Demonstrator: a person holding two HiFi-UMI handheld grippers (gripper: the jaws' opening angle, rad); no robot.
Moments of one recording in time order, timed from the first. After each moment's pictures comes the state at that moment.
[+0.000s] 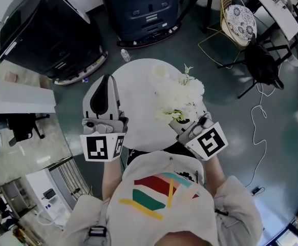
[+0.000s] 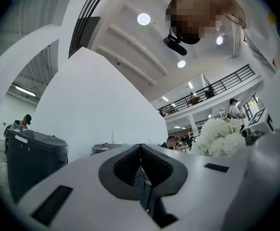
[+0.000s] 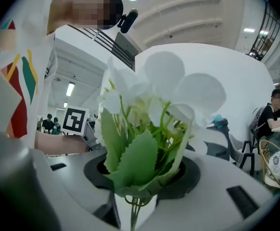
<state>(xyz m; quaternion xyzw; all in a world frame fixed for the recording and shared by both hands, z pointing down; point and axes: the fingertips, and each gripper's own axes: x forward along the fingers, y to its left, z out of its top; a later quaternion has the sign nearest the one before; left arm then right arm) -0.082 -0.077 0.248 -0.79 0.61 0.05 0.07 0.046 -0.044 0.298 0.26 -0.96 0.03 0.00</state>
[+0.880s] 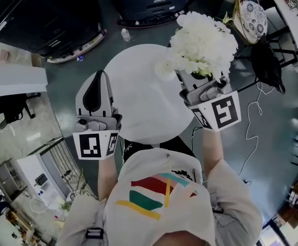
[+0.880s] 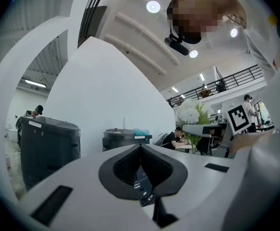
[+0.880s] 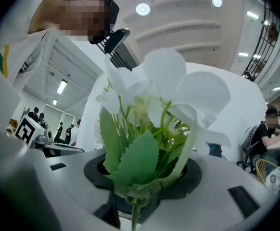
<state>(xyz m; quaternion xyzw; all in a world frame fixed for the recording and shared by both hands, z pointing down) -0.140 -0.088 0.305 -0.76 0.65 0.03 0.00 0.015 -0.171 0.252 0.33 -0.94 -0.04 -0.08</state>
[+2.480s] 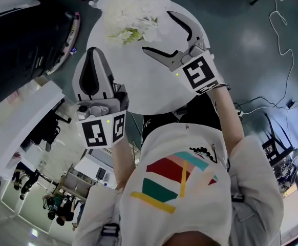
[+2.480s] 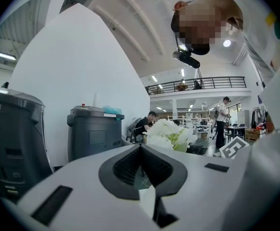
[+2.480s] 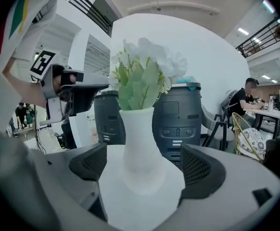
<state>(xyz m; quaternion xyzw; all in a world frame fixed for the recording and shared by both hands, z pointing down) -0.049 -0.147 0.395 -0.86 0.51 -0.04 -0.07 0.054 -0.143 0.508 0.40 -0.90 0.09 0.15</state>
